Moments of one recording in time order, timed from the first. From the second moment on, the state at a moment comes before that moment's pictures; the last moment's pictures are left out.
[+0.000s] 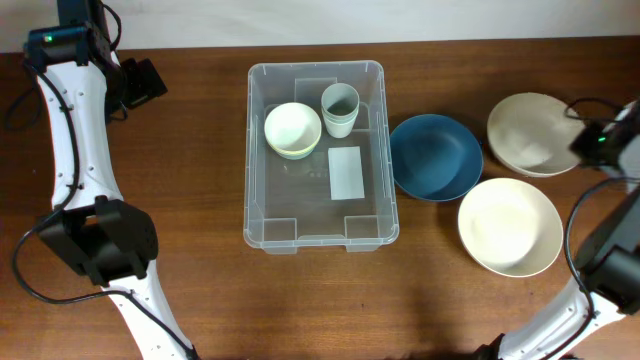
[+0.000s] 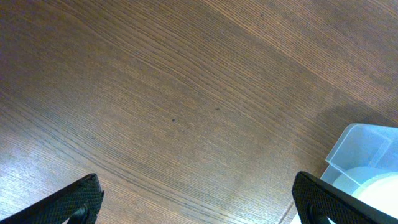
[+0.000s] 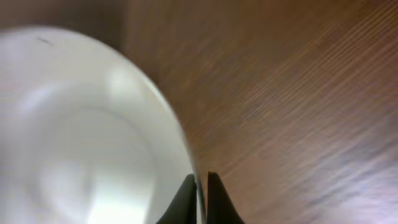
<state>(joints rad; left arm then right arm) 0.19 2.25 2.43 -1.43 -0.04 -0.33 -0.62 2.09 1.62 -0.59 -0.11 0.15</state>
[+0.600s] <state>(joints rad) 0.19 2.25 2.43 -1.43 -0.04 -0.33 -0.65 1.84 1.78 -0.72 -0.23 0.04</state>
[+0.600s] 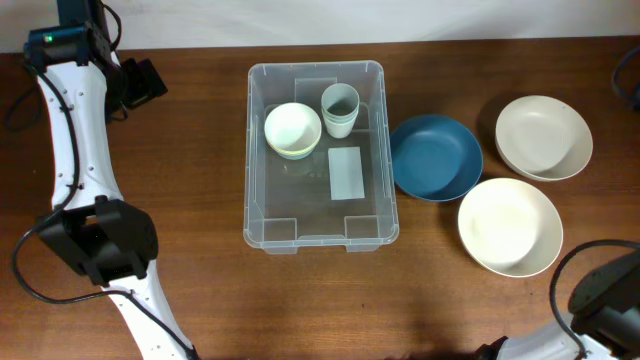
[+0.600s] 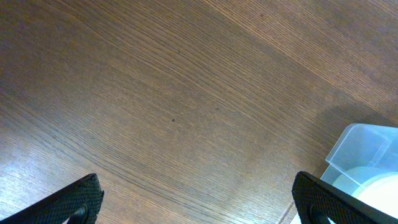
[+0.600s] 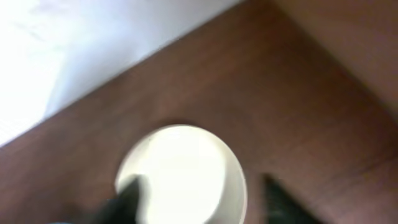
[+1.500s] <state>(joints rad) 0.19 2.25 2.43 -1.43 -0.04 -0.33 -0.65 2.27 1.74 -0.71 -0.18 0.03</state>
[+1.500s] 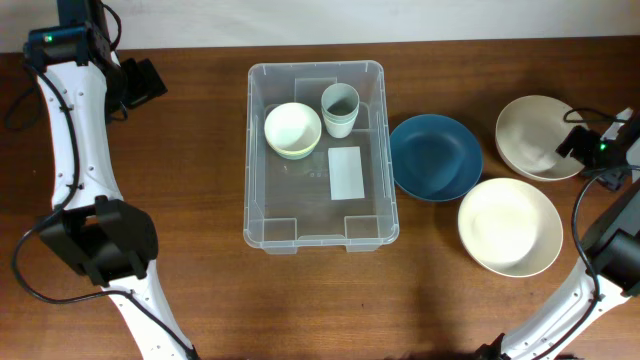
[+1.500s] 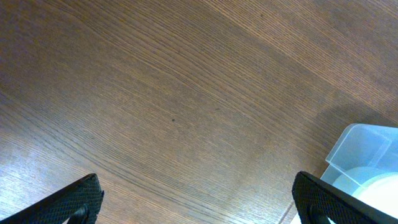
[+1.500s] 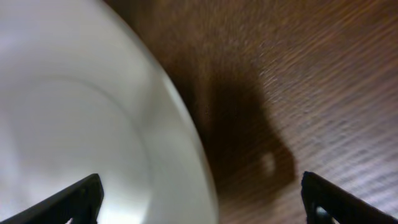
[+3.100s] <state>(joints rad) 0.19 2.25 2.43 -1.43 -0.04 -0.33 -0.80 2.29 1.74 -0.38 -1.25 0.06</state>
